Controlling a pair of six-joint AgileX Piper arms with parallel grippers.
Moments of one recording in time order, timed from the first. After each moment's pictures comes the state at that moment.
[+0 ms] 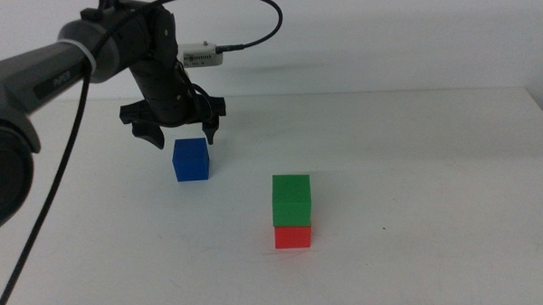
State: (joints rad) left arm -0.27 2.16 -1.86 0.02 1.04 -0.29; right arm 0.53 0.81 -1.43 0.18 1.29 -0.12
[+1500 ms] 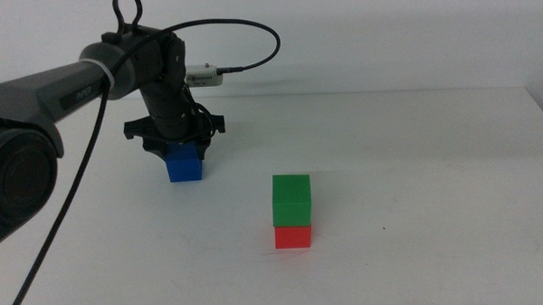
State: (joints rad) left arm -0.27 2.24 -1.87 0.07 1.00 -0.34; right arm 0.53 0.81 -1.43 0.17 1.29 -0.12
